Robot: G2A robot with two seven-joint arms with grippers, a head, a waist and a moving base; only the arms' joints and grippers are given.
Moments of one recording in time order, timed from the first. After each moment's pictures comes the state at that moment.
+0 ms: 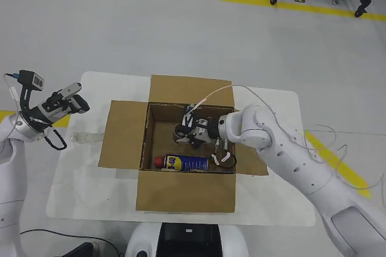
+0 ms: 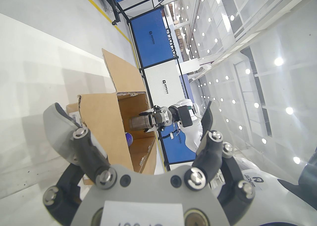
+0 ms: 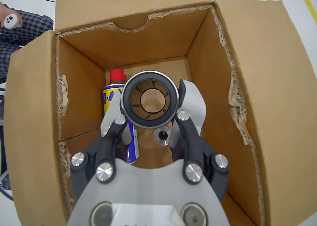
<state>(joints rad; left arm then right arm) 1.33 -0.94 -1.93 -1.53 -0.39 -0.18 -1.12 -0.63 -1.23 0.62 -1.41 -0.75 -0.68 0.66</state>
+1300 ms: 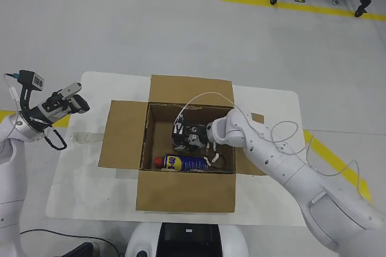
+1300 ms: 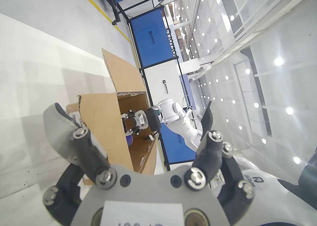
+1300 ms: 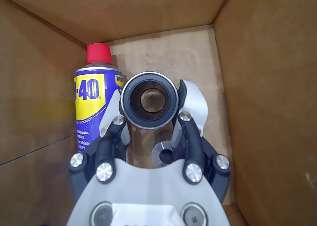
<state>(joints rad) 1.33 -0.94 -1.93 -1.53 -0.39 -0.18 -1.12 -0.55 -1.38 0.47 -1.04 -0.88 -0.77 0.48</state>
